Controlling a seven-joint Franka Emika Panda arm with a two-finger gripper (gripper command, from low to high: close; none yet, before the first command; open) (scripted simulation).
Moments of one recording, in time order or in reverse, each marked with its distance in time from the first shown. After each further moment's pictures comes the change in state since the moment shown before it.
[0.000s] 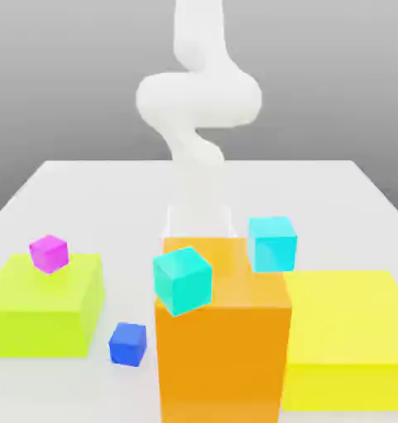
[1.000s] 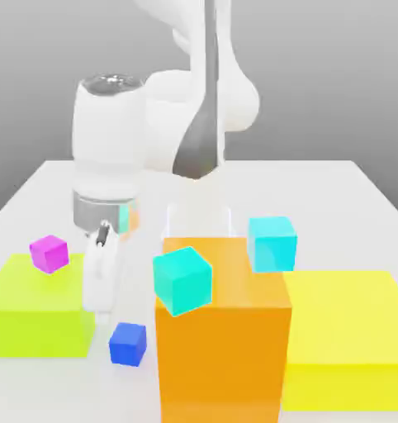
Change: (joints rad) arm -0.491 0.746 0.197 -0.401 -0.108 0.461 1.304
